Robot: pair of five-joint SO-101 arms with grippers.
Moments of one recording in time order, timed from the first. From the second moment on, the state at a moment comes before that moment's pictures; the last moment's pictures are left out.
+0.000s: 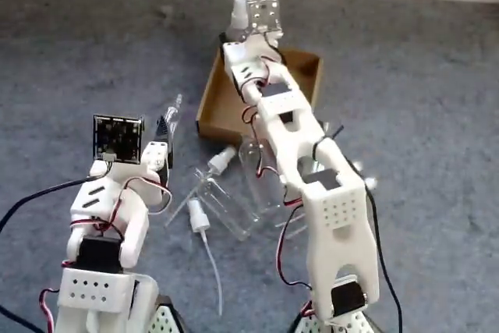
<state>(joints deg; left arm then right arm) -0.5 -79.3 74.6 32.3 2.8 -21.5 40.5 -16.4 2.3 -4.5</state>
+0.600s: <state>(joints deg) -0.5 -79.3 74.6 32.3 2.8 -21.6 40.5 -16.4 2.3 -4.7</state>
